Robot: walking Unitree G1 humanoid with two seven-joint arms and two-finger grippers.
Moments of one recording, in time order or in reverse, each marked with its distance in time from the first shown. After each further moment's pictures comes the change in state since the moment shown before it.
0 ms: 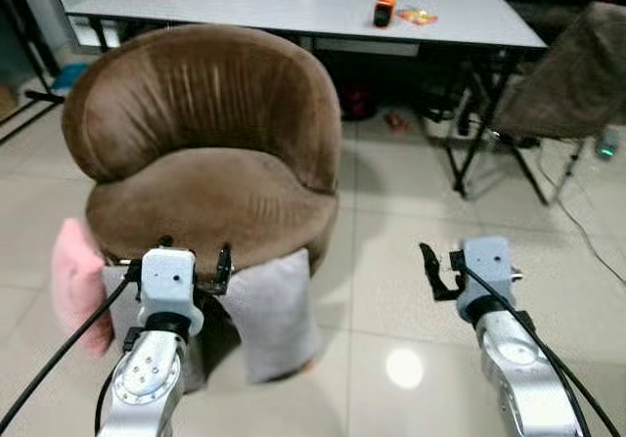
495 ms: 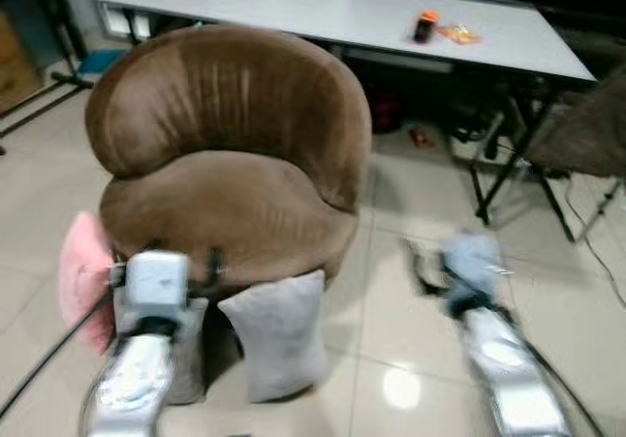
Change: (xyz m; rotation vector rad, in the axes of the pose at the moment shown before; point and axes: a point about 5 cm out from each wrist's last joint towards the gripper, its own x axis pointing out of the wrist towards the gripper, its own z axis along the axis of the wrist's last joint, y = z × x) left arm -0.004 0.008 -0.004 0.013 0.009 0.019; right arm 0.001 0.023 0.014 0.006 -0.090 0.100
